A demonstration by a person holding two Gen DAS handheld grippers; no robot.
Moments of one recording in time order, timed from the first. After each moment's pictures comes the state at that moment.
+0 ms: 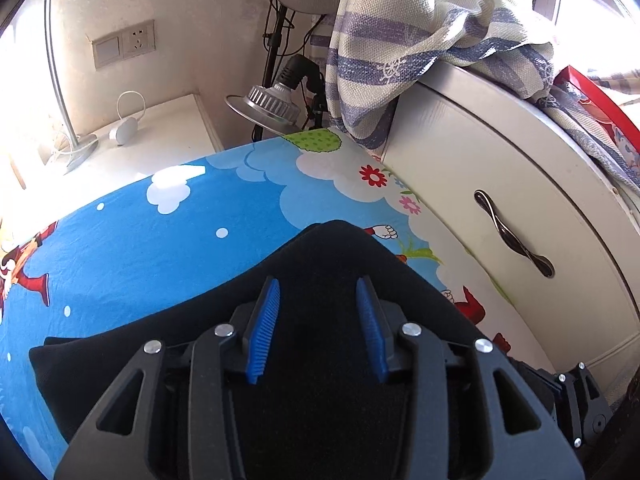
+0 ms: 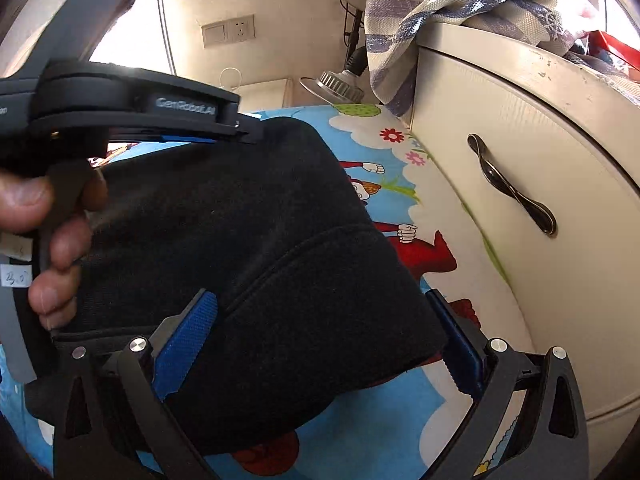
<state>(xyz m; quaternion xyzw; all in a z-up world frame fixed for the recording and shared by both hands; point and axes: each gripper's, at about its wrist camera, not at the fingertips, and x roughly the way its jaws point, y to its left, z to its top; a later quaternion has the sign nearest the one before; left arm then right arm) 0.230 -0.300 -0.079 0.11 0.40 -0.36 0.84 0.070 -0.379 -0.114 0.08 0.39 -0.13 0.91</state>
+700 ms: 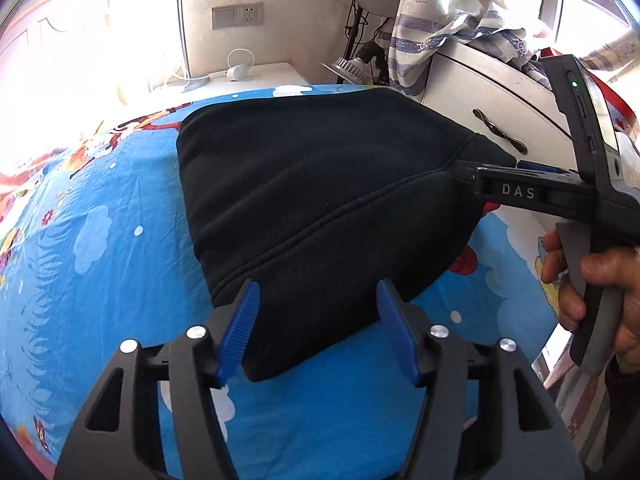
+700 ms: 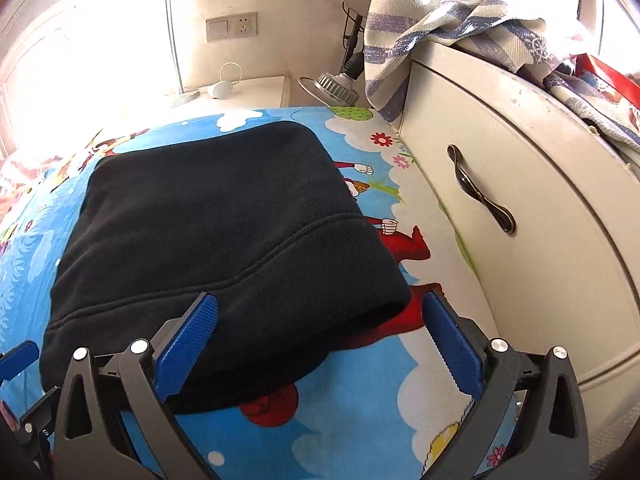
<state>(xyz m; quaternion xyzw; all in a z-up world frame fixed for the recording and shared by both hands) 0.037 -0.118 -0.092 0.08 0.42 -0.24 0.87 0.051 -0.343 -0.081 0.05 0.41 -0.14 0.90</state>
